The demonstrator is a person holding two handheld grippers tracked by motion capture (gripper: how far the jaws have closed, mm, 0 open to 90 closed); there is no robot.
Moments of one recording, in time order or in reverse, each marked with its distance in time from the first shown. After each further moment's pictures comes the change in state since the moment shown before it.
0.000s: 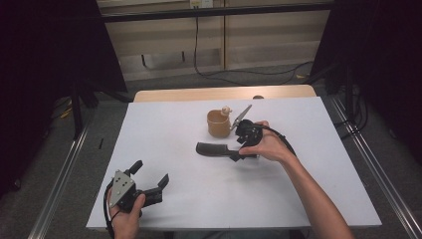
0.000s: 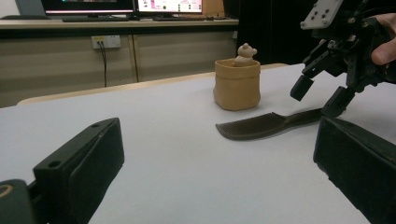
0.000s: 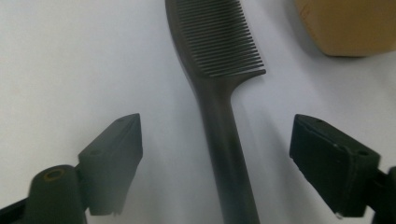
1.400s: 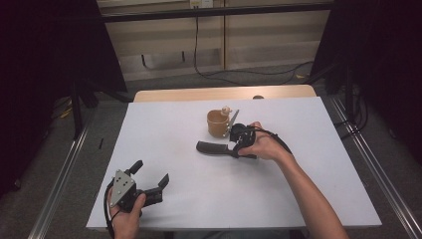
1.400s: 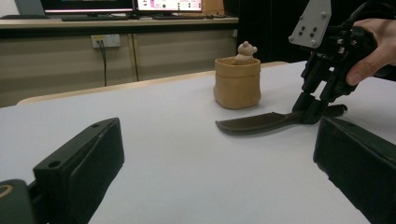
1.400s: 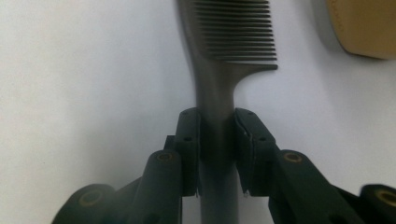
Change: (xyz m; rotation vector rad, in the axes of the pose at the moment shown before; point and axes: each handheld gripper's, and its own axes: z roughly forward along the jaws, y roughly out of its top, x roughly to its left) left arm 0.000 0.000 0.001 0.006 -0.002 0.002; right arm 0.002 0.010 0.017 0.151 -0.053 -0.137
